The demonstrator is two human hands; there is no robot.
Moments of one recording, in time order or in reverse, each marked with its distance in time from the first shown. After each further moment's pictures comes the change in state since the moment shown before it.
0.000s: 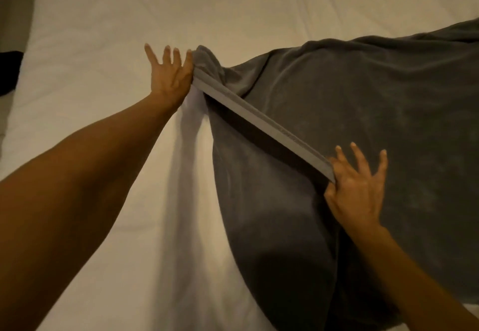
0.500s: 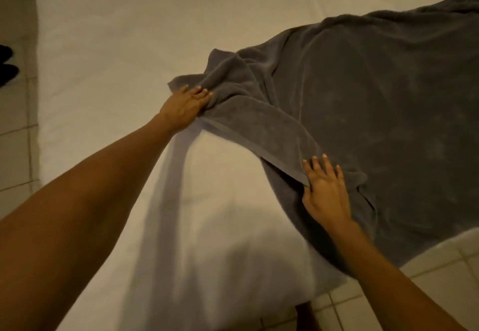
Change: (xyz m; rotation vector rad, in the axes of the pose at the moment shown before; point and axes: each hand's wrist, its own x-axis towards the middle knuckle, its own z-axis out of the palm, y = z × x) left_hand -0.080 -0.082 0.081 -0.160 -0.052 0.526; right_hand -0.075 -0.154 0.010 0.082 -0.316 0.109
